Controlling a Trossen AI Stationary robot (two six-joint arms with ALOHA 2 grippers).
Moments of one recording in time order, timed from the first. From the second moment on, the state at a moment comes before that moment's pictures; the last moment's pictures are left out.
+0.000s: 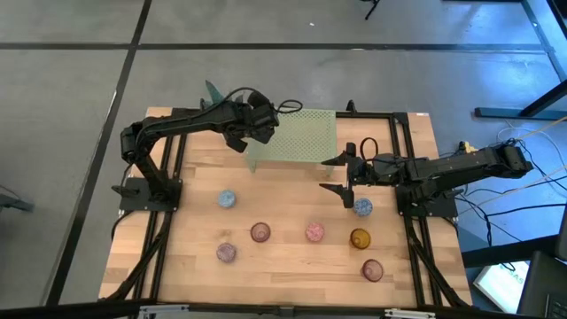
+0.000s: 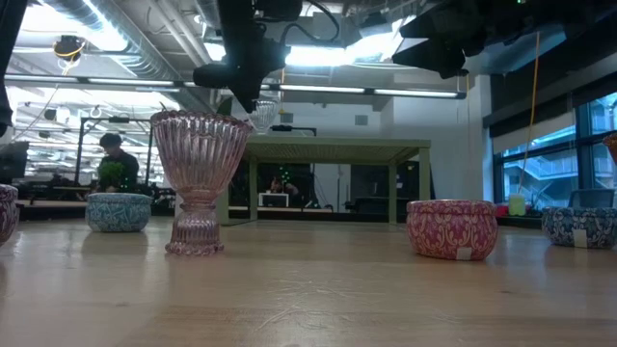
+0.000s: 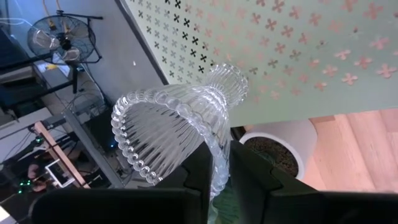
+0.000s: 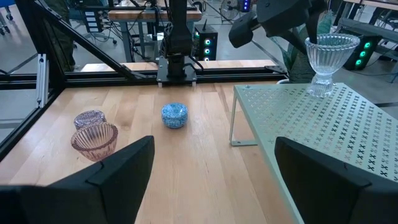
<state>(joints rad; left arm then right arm) 0.32 1.68 1.58 -1.10 -0.63 0.91 0.10 1.00 0.57 0.18 0.19 0.04</state>
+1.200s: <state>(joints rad) 0.19 1.66 1.58 -1.10 -0.82 0.81 0.10 1.00 0.57 0.17 0.19 0.04</state>
